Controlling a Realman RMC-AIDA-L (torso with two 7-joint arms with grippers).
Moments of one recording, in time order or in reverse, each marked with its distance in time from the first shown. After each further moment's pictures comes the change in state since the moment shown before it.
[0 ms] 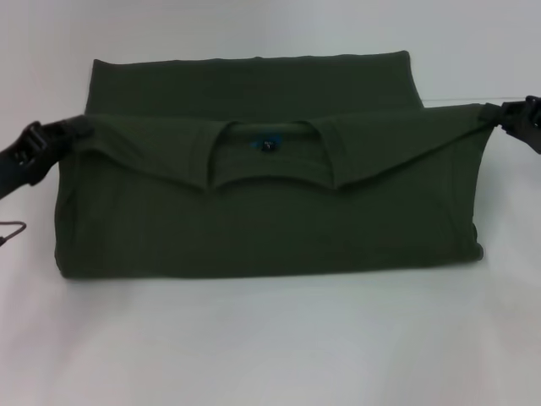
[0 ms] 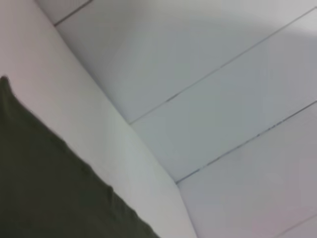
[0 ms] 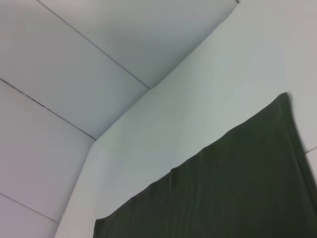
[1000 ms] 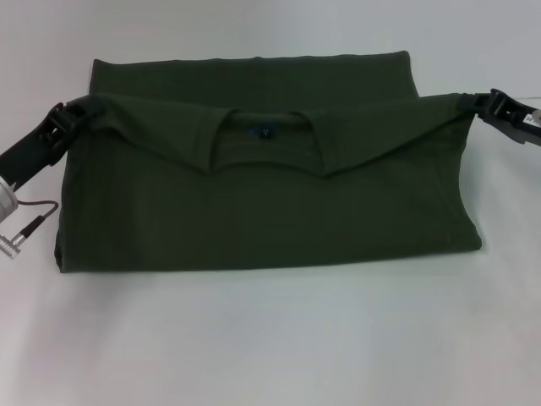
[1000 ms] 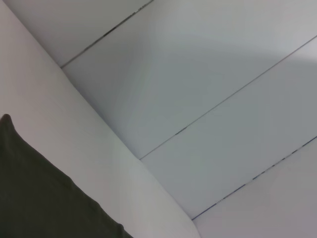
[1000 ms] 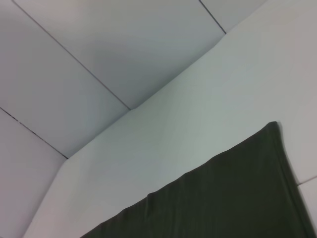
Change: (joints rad) left arm -0.049 -0.073 0.005 -0.031 -0.128 -0.168 0.158; right arm 0.067 0.064 -0.012 0.060 0.051 0.238 -0.163
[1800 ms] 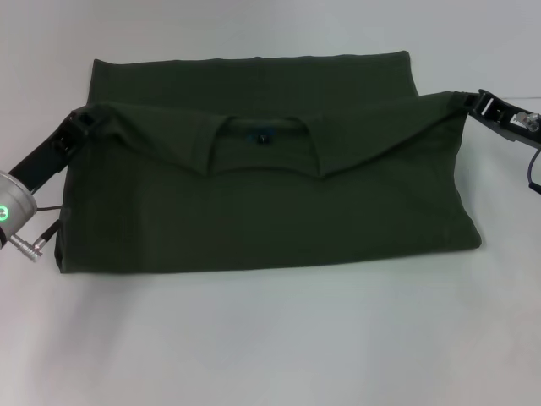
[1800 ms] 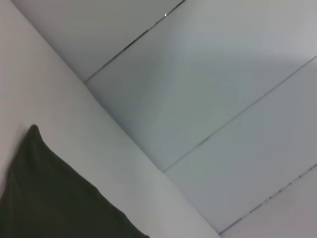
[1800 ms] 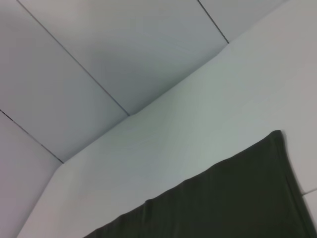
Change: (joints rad) left arm -0.018 -0.020 -0.008 -0.084 -0.090 -0.115 0.167; right arm 0.013 0.021 0.000 0.036 0.066 0.057 -0.113
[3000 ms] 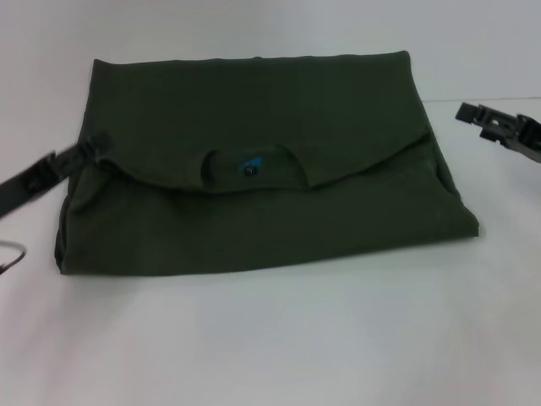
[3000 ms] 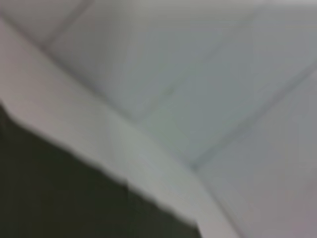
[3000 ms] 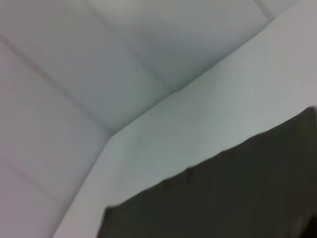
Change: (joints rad) left arm 0.155 0.060 0.212 0.210 0.124 0.247 -0.184; right arm -0.115 -0.105 -0.015 0.006 0.000 -0.345 0.003
